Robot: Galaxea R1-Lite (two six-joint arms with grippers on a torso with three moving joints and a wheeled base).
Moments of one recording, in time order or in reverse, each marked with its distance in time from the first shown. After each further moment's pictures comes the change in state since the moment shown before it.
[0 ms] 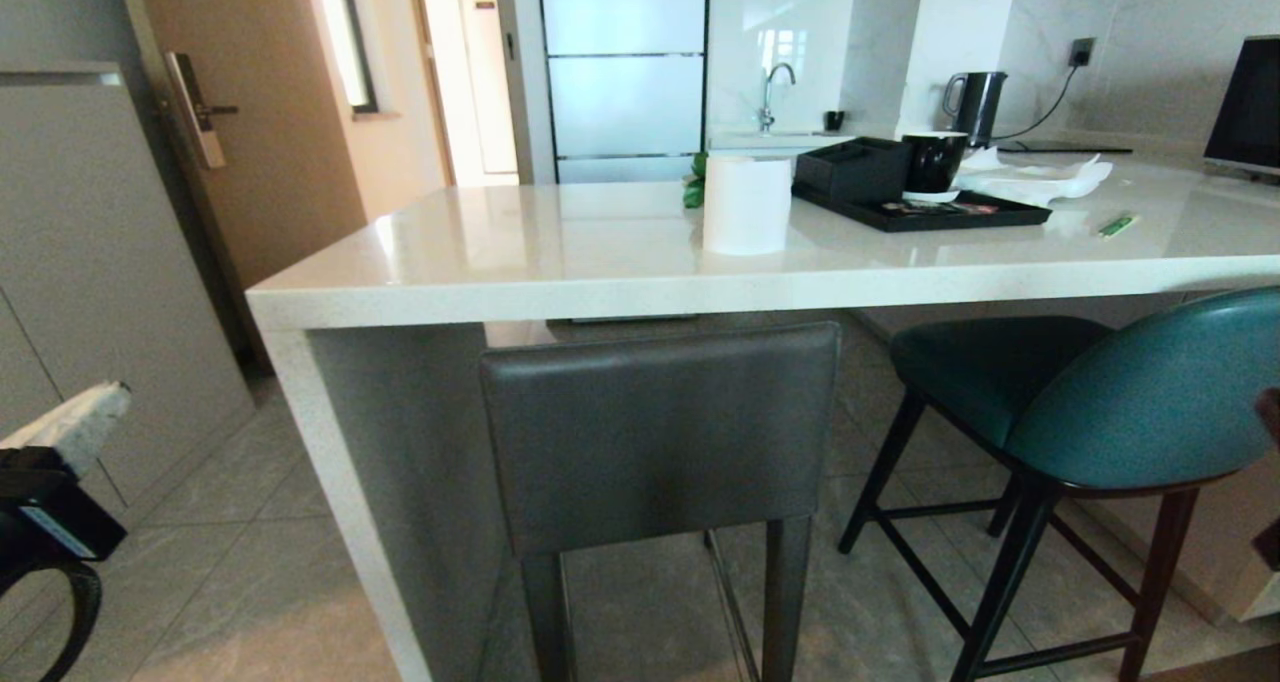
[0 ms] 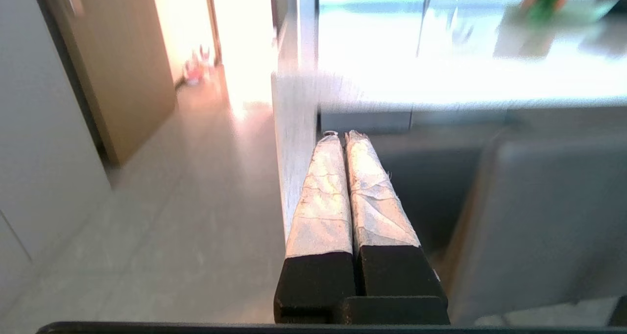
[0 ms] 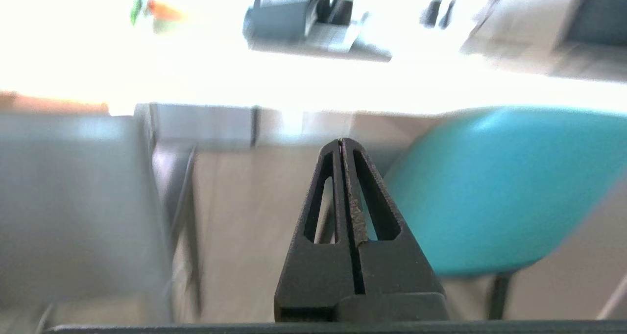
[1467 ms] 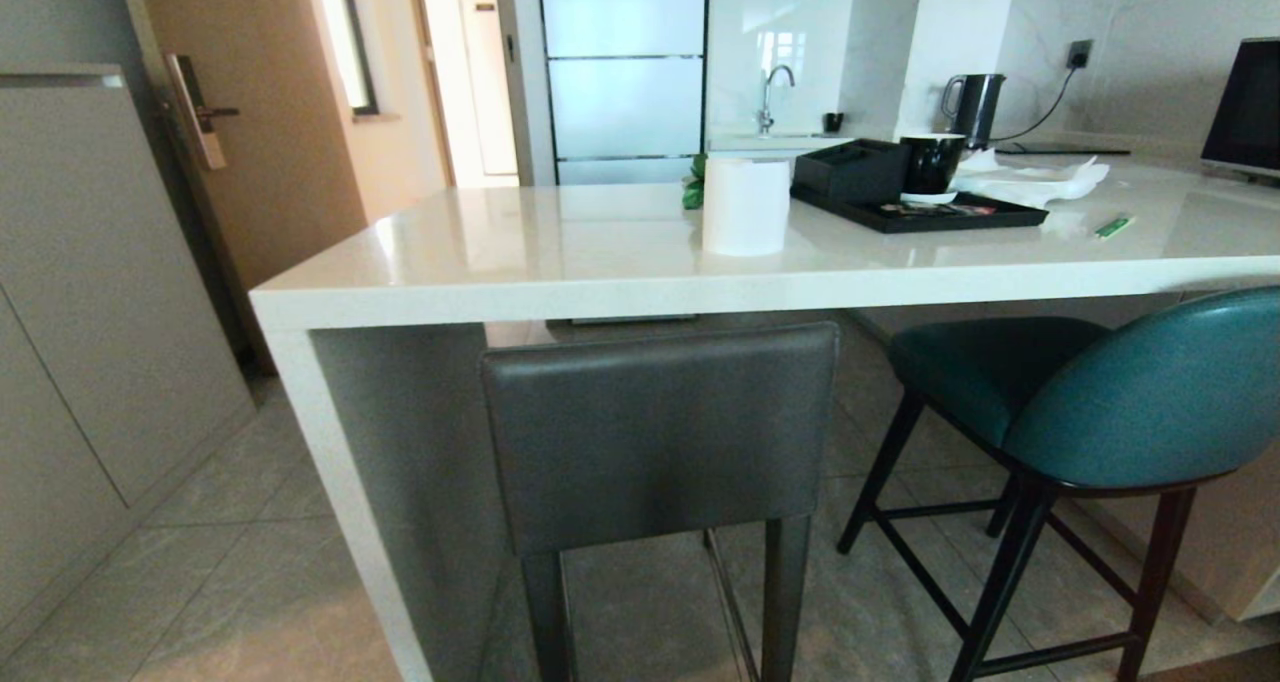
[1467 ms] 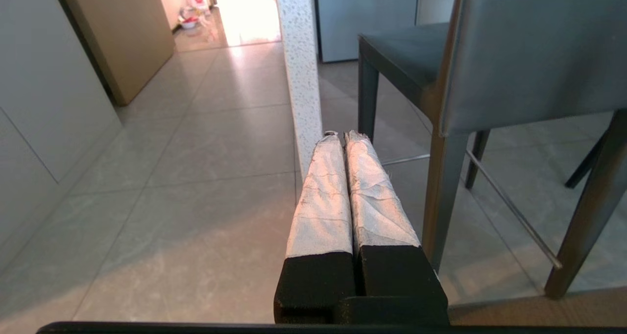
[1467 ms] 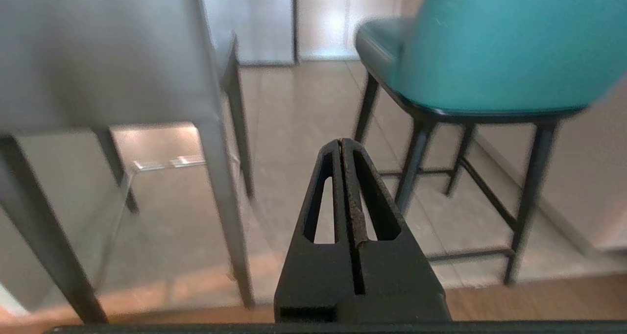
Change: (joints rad) left arm 0.012 -0.984 0.196 0.947 -0.027 0.073; right arm -0.160 -0.987 0.088 1.118 0.235 0.162
